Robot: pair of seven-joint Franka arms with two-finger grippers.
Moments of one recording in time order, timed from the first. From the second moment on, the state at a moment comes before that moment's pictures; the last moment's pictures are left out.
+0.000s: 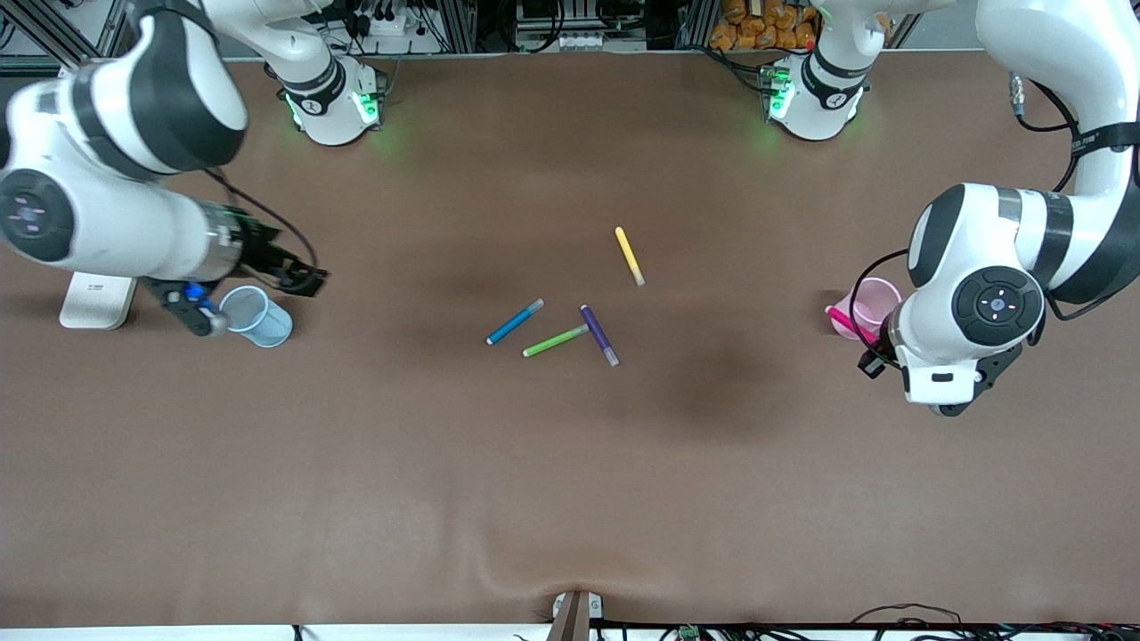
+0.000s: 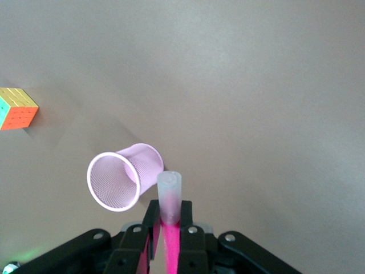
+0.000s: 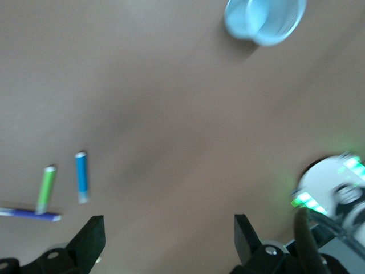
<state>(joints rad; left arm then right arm) -0.01 0.41 -0.21 -1.58 0.28 1.73 -1.06 0.27 0.19 -0.06 -1.65 0.24 1.52 0.99</state>
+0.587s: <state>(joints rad) 0.00 0.41 -0.21 -1.63 0.33 1.73 -1.06 0.49 0.17 -0.06 -1.88 0.26 1.90 1.30</state>
